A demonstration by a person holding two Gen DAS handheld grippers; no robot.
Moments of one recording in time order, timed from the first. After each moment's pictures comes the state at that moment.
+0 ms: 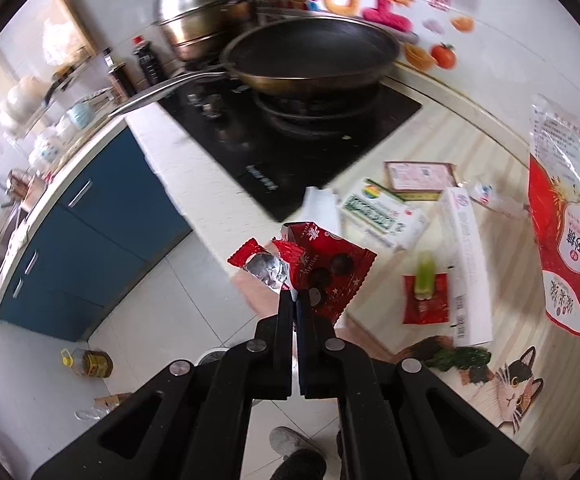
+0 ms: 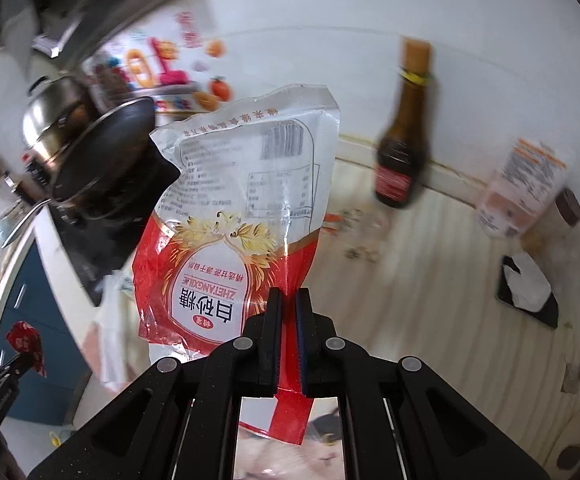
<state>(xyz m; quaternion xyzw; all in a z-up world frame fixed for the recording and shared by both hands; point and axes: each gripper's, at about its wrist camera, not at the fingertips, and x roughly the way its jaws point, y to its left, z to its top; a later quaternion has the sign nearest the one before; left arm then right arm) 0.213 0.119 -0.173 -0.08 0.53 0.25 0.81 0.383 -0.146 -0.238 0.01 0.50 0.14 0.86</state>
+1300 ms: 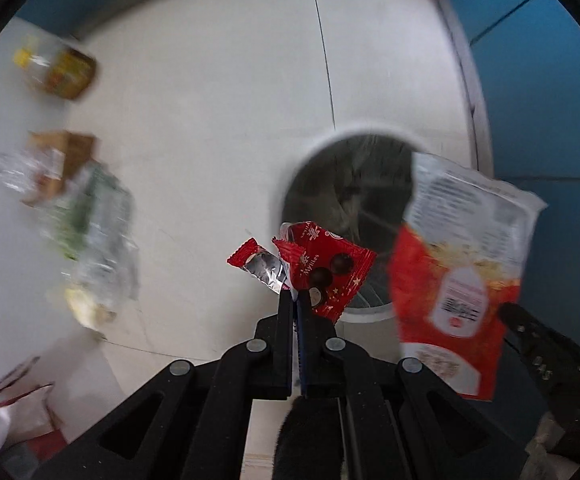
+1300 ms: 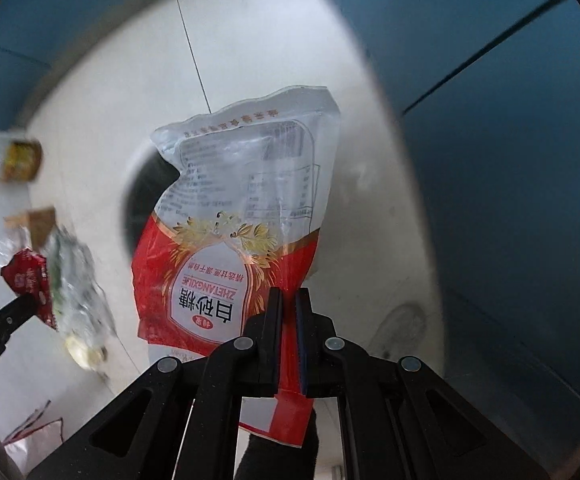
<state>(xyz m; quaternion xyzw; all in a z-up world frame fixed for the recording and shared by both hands) -0.150 0.412 -0.750 -0.43 0.64 0.36 0.52 0.045 0.283 -0.837 -0.33 0.70 0.31 0.56</state>
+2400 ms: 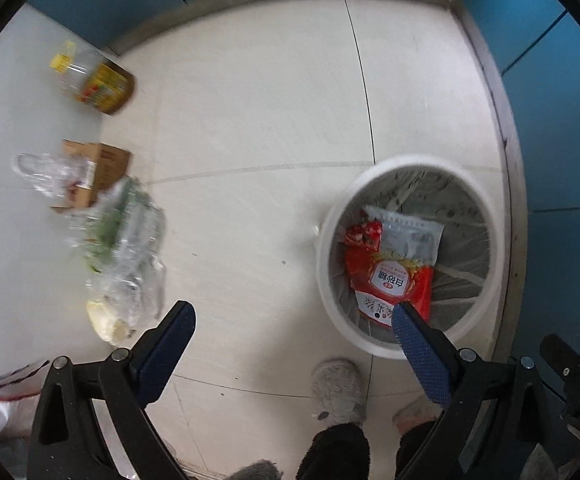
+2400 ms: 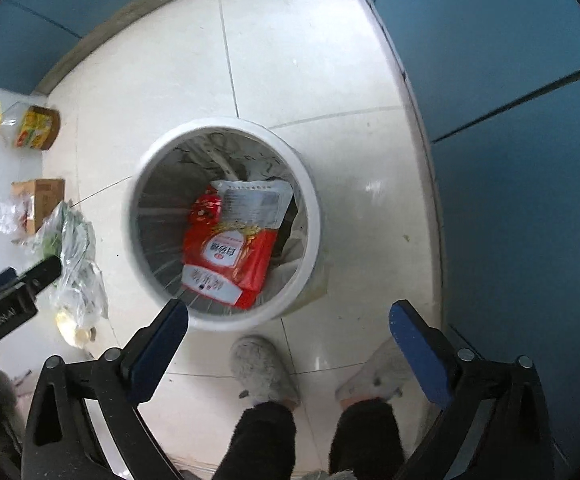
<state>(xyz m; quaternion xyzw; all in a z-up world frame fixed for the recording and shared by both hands) -0.181 0.412 -0.708 -0.37 0.61 0.45 0.54 0.044 0.314 -0.806 -0.35 0.66 0.37 0.55</state>
